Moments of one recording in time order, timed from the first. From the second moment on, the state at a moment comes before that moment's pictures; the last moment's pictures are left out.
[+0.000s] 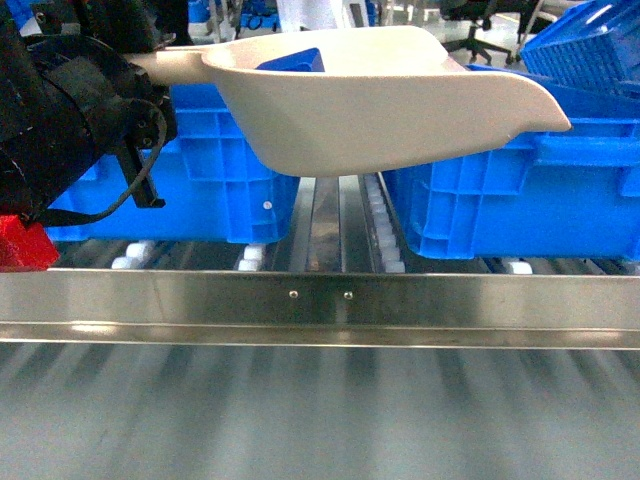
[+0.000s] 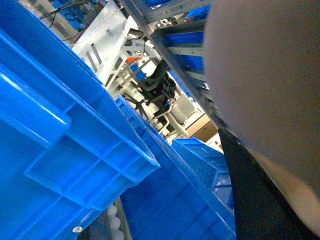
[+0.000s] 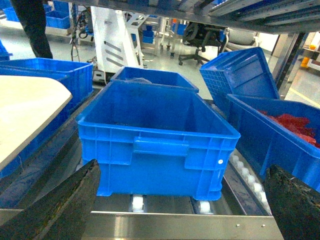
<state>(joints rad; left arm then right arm) -0.33 1.83 0.79 1.17 -0.31 -1.59 0.30 0.82 0.33 0.55 0.38 -0.12</state>
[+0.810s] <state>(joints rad) -0.30 1.77 0.77 1.13 -0.12 -1.53 0.30 0.82 0.33 0.55 0.38 -0.12</state>
